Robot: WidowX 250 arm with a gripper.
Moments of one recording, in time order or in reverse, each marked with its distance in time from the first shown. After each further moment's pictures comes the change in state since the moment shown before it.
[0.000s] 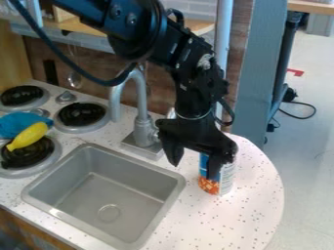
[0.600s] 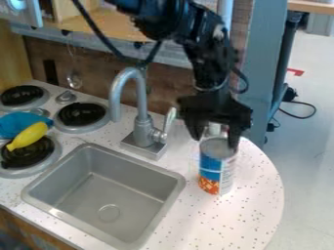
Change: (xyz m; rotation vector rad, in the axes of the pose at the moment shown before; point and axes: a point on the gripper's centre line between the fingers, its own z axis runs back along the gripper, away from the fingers) arm 0.063 -0.001 -0.009 -0.087 -0.043 0.075
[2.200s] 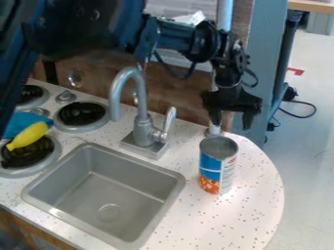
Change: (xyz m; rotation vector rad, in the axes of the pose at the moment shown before) arm 0.094 0.005 -0.081 -0.007 -0.069 0.054
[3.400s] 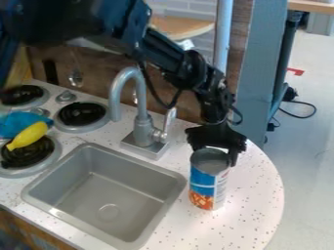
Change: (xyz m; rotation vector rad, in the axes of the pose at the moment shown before) arm -0.065 0.014 -0.023 0.024 0.098 0.012
